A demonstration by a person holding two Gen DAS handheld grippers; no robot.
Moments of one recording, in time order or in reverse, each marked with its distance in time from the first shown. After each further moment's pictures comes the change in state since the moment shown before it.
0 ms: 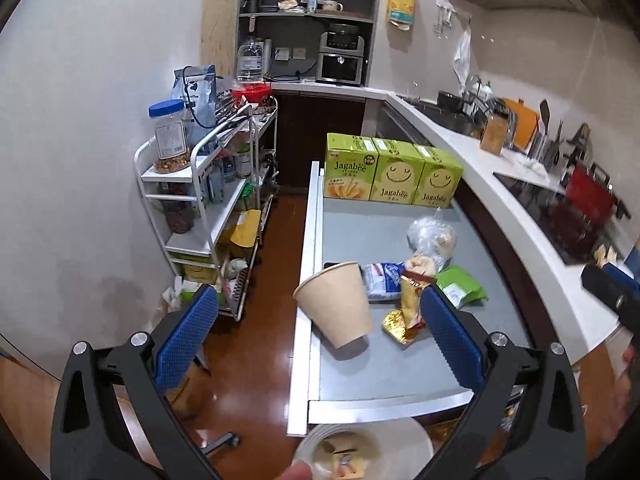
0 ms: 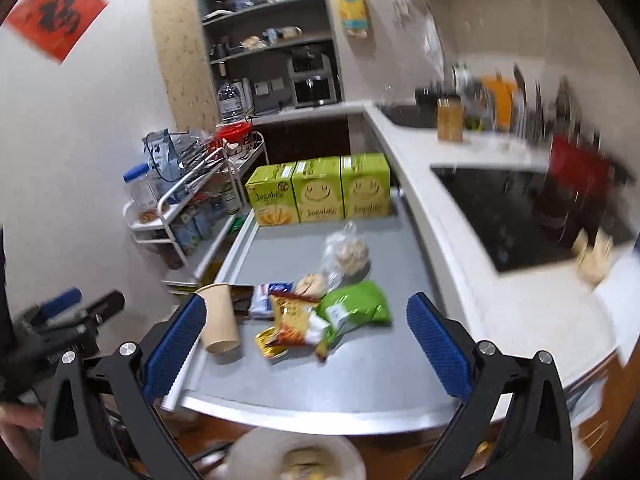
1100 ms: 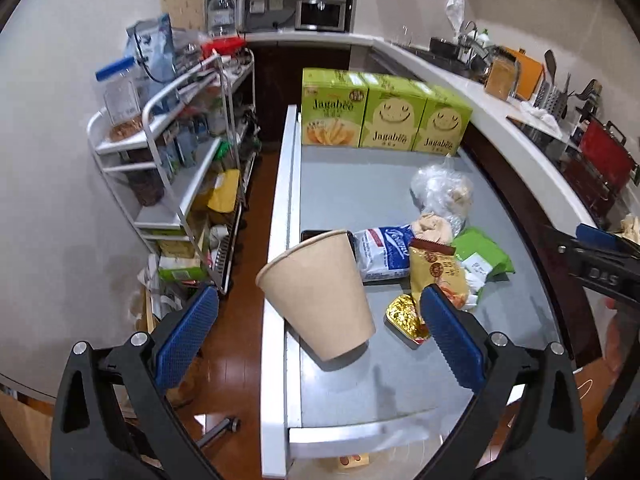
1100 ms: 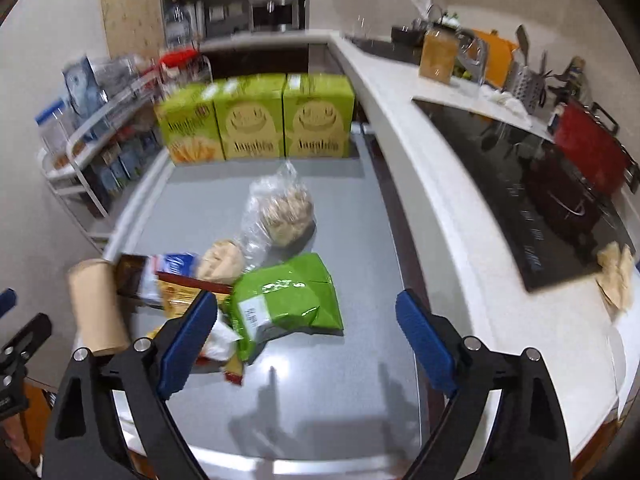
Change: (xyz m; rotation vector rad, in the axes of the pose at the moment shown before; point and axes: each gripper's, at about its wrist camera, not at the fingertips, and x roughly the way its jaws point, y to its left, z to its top) left arm 0.110 -0.022 -0.007 0.041 0.185 -0.036; right arm 0.158 -0.033 0.009 -0.086 0.272 -0.229
